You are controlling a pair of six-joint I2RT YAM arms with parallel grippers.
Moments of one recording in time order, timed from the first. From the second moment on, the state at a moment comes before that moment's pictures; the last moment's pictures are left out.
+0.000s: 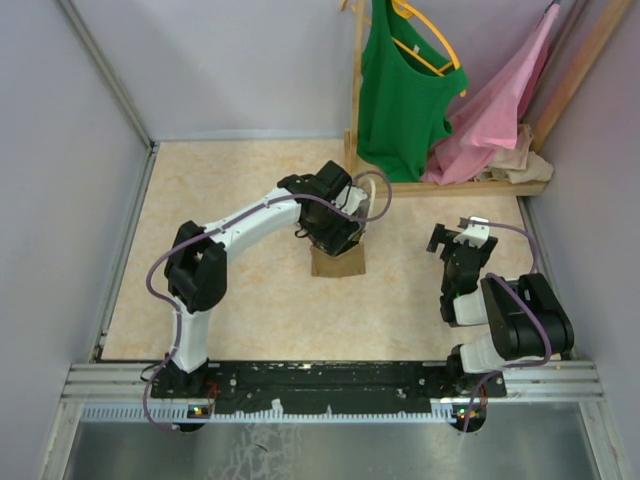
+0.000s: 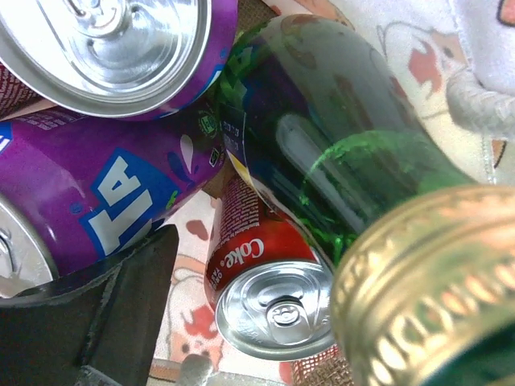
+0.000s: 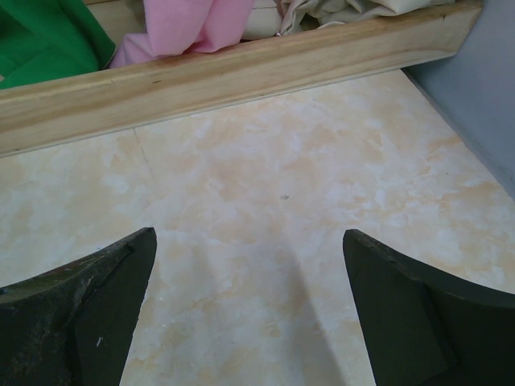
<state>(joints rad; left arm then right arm) -0.76 2.02 1.74 -0.86 0.07 0.12 0.09 1.46 0.15 1.20 0.40 0.05</state>
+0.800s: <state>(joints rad) -0.76 1.99 1.74 -0.87 0.10 0.16 0.09 1.46 0.15 1.20 0.40 0.05</state>
